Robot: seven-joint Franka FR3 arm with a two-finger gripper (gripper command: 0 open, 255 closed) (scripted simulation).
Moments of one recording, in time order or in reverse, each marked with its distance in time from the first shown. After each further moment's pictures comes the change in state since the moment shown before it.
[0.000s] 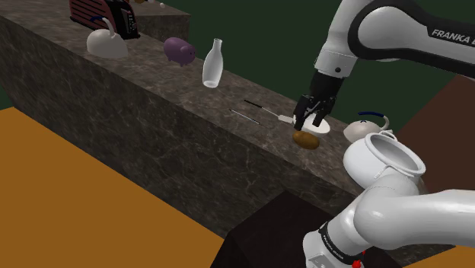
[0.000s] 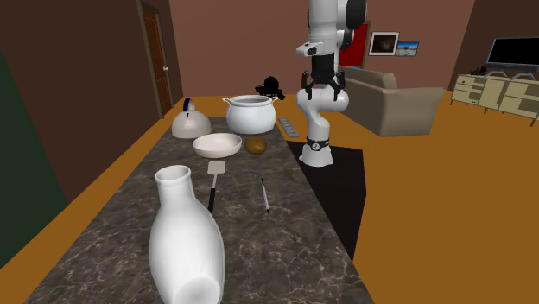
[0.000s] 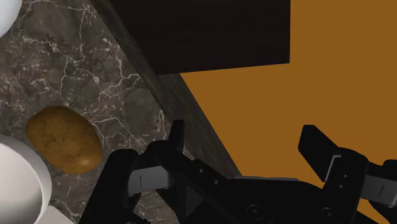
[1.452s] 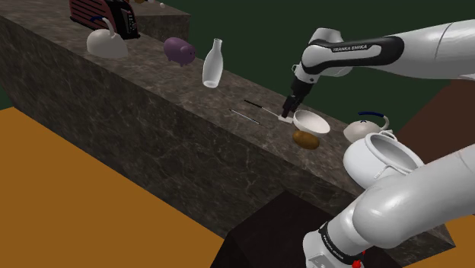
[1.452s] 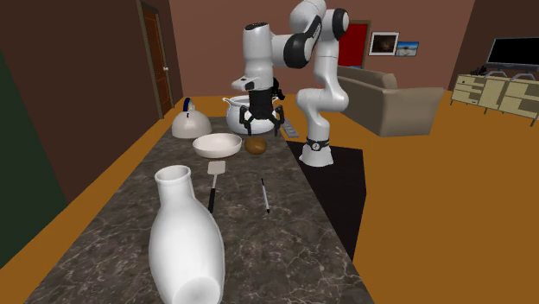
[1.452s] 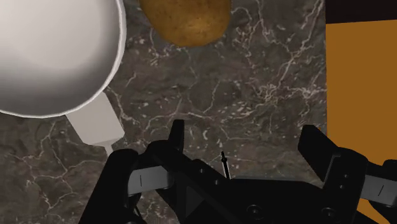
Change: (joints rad) arm -0.032 0.511 -0.312 0.142 -0.141 0.487 -0.614
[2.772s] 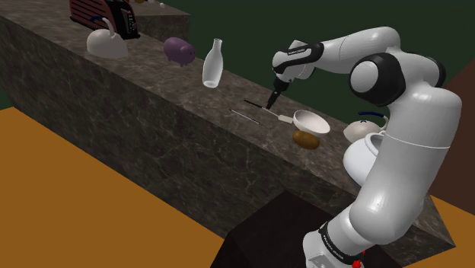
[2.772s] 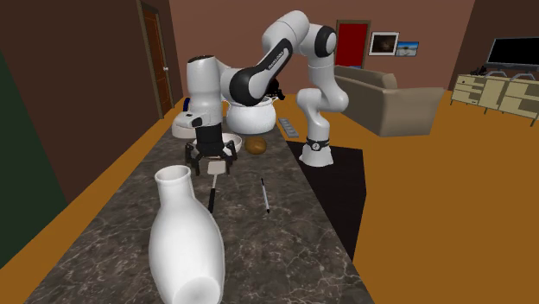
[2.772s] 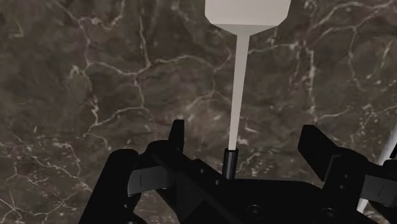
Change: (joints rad) arm -0.098 0.622 -0.037 0.521 0.254 0.158 -0.501
